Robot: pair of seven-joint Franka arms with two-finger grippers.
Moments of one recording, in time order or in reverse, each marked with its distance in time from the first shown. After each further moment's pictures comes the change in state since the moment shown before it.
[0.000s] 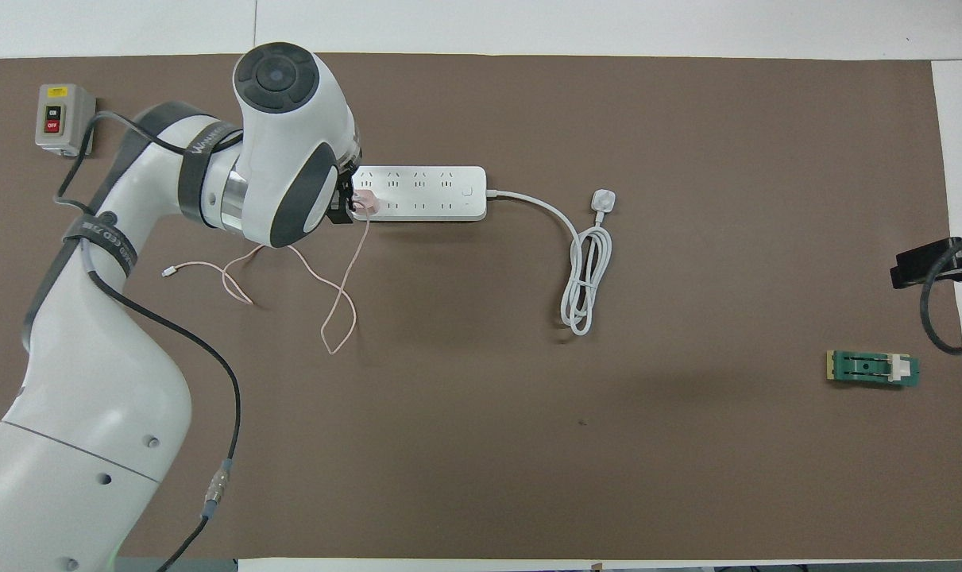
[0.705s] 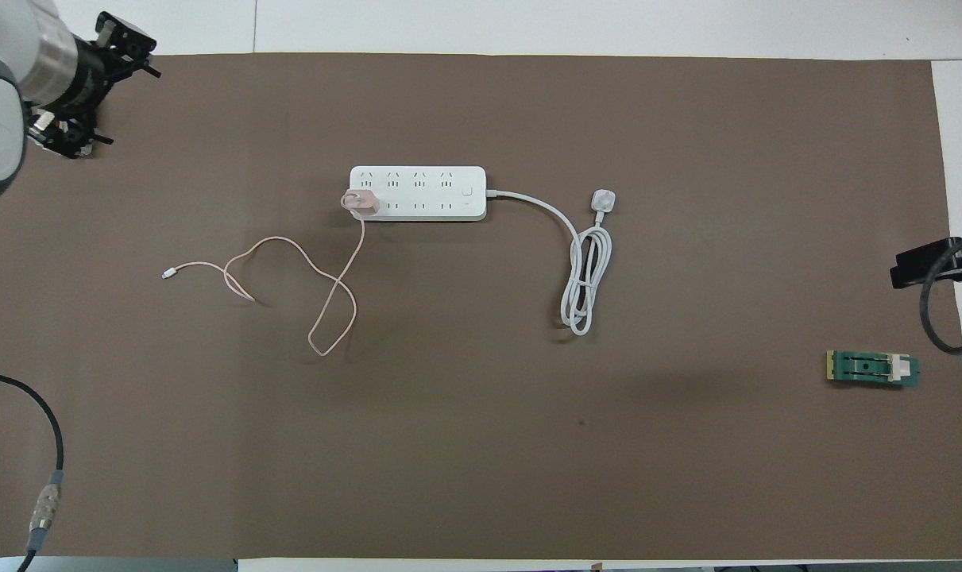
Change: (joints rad) left arm 0.287 -0.199 0.018 0.052 0.007 -0.102 1.038; right arm 0.000 0.000 0.000 0.000 0.000 0.000 0.000
